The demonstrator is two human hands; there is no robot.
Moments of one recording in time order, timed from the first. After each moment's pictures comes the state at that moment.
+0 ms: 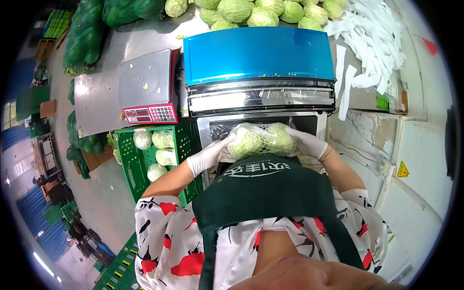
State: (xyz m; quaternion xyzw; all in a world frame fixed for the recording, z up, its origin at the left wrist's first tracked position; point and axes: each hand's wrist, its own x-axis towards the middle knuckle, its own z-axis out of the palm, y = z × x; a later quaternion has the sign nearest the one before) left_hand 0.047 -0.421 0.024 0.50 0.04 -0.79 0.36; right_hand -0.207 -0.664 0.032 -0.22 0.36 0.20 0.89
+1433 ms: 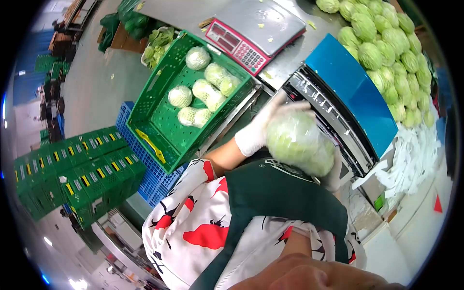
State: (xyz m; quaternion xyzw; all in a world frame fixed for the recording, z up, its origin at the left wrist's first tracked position) left_hand 0.044 -0.391 0.085 0.07 0.11 -0.56 0.82; right_hand -0.118 -0.584 0.092 -0.53 0.23 0.06 0.81
